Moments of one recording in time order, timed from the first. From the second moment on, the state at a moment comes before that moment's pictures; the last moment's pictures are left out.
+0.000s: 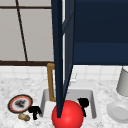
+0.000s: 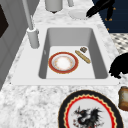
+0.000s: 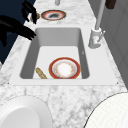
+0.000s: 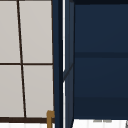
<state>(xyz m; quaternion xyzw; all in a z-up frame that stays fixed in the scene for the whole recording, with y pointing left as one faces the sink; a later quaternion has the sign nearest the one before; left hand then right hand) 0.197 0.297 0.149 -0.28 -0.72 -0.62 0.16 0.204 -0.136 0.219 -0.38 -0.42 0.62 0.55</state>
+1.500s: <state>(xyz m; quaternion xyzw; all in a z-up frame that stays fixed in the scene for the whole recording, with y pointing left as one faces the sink) 0.192 0.320 0.149 -0.30 -0.71 -0.61 0.17 0.121 -0.221 0.178 -0.35 -0.44 0.62 0.55</state>
